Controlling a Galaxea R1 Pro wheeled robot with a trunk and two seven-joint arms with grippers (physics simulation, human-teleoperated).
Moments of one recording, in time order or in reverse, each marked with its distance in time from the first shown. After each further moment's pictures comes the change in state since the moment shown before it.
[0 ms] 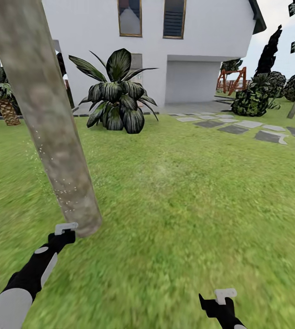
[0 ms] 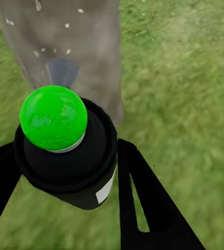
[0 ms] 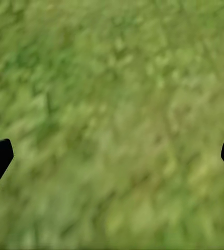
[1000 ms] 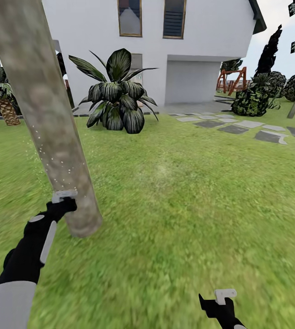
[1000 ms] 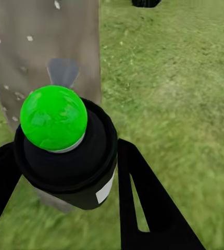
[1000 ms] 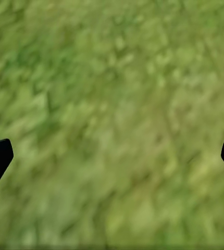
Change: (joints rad) left arm 0.003 -0.071 0.040 -0.582 0.001 0.393 0.027; right arm 0.000 0.001 0.000 0.002 0.000 0.001 0.000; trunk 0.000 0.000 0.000
